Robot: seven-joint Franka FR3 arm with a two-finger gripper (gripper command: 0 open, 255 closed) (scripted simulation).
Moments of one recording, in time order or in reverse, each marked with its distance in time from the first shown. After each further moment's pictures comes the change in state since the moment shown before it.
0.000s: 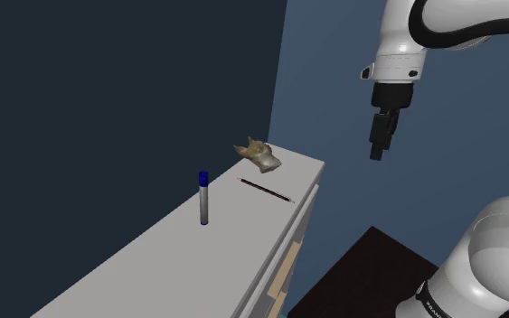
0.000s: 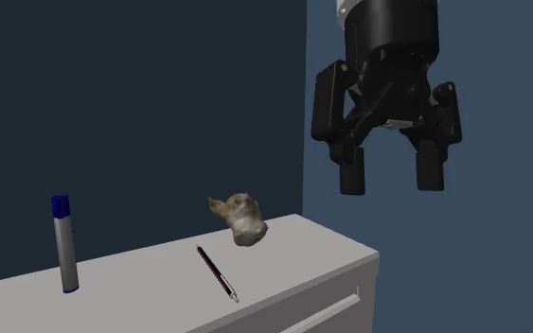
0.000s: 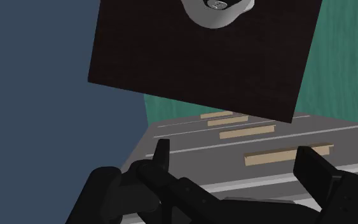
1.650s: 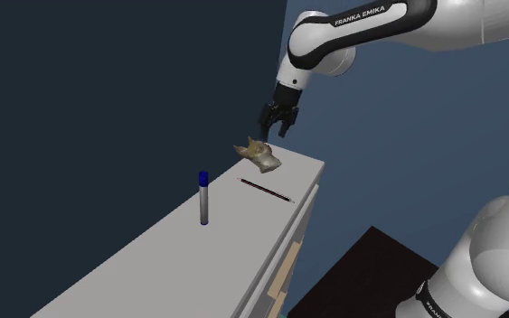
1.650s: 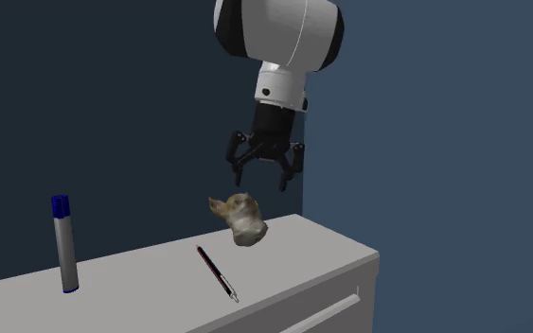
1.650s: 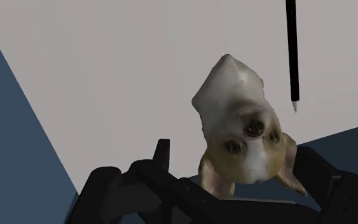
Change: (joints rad) arm 0.032 0.705 0.030 0.398 0.188 0.574 0.087
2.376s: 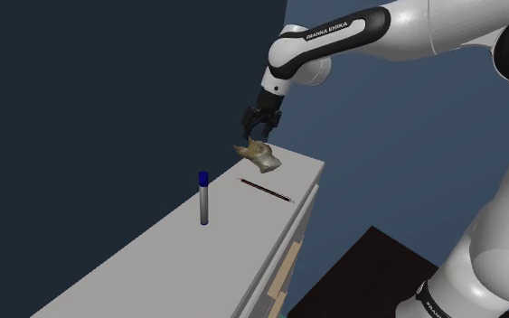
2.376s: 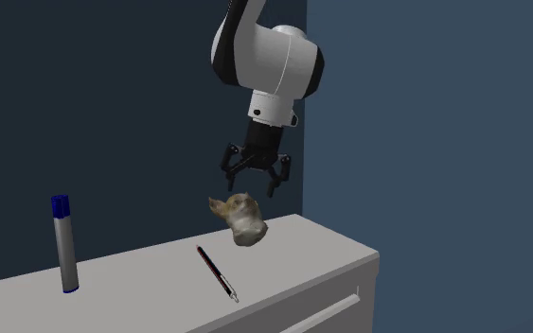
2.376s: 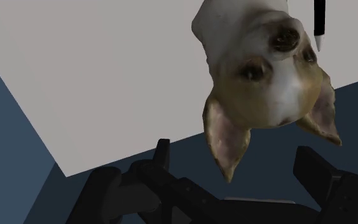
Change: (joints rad) arm 0.003 0.178 0.004 0.127 0.042 0.112 -0.003
